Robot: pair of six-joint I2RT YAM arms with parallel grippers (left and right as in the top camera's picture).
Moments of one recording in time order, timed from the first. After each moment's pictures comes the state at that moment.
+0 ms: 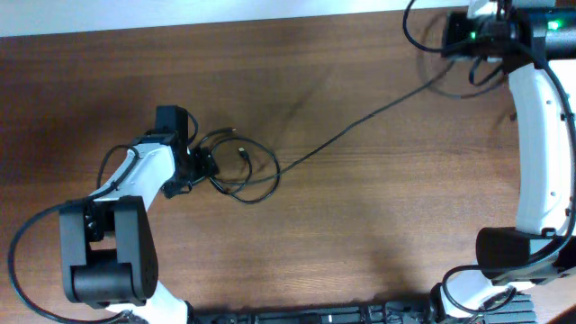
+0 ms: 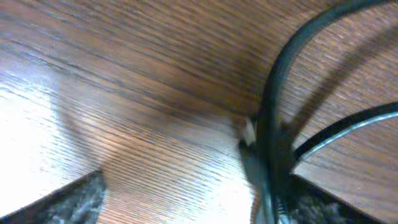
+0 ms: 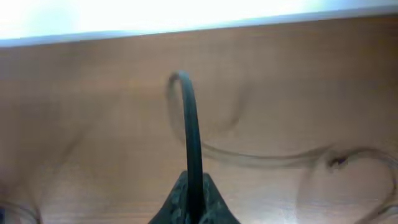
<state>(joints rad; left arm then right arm) -0.02 1.81 1.05 -0.66 -0.04 -0.44 -0.04 1.78 2.10 -1.18 0.01 0.06</state>
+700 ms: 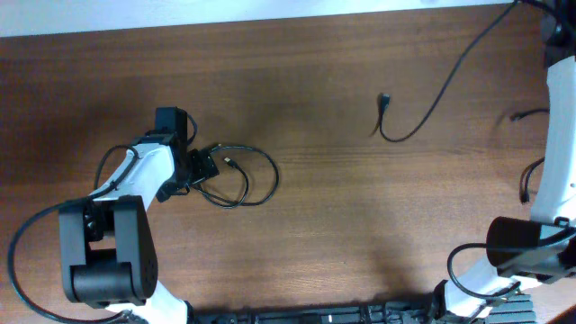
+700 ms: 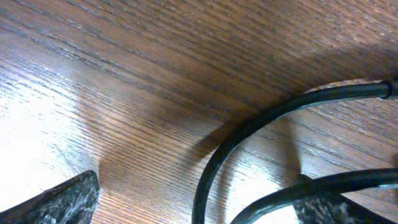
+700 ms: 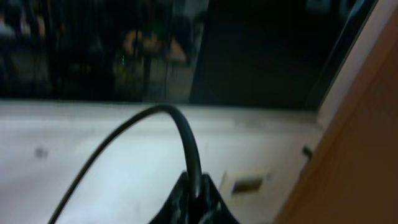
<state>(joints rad) -0.02 1.82 1.04 -0.68 -0.09 -0.44 -0.22 1.81 2.12 -0.35 0.08 -0.19</state>
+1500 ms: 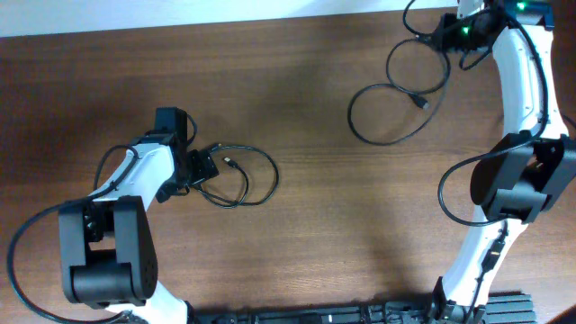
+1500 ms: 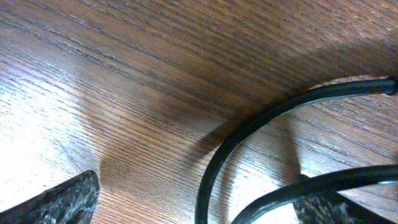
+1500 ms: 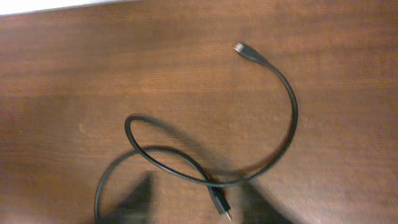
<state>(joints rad) -0.02 1.82 1.04 -0.69 -0.09 -0.44 -0.19 2.19 2.14 -0.97 -0.27 -0.08</state>
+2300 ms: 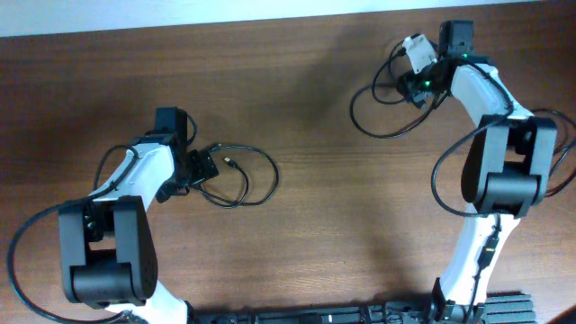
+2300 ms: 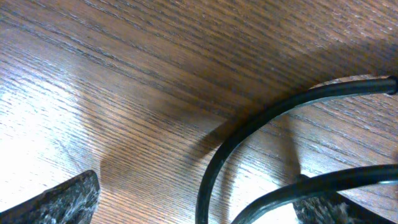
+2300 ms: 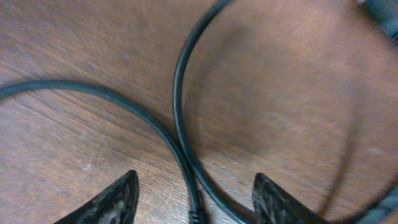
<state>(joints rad) -0.02 1.82 1.05 -0.69 -0.09 -0.44 -0.13 2.23 1.66 -0.53 -0.23 -0.53</state>
